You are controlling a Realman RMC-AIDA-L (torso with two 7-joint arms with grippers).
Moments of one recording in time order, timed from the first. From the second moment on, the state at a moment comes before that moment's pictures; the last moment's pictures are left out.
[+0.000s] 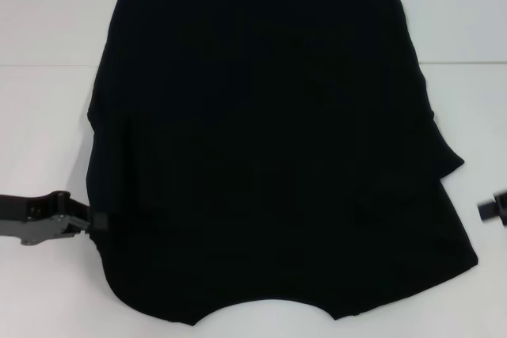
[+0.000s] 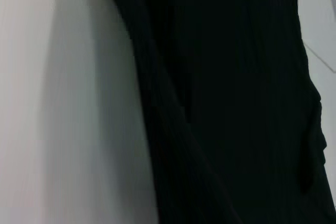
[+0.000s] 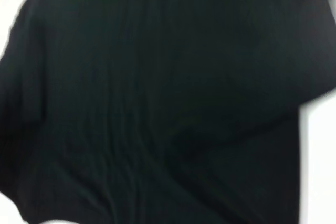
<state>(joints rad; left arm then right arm) -0.60 -1.99 0.34 0.76 2.57 1.68 -2.44 0.71 1.84 -0.57 -0.72 -2.60 -1.72 2.45</state>
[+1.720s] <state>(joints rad) -0.62 -1.98 0.33 0.72 2.57 1.63 -2.46 0.67 1.92 -0.63 -0.70 -2.65 -1.54 2.42</state>
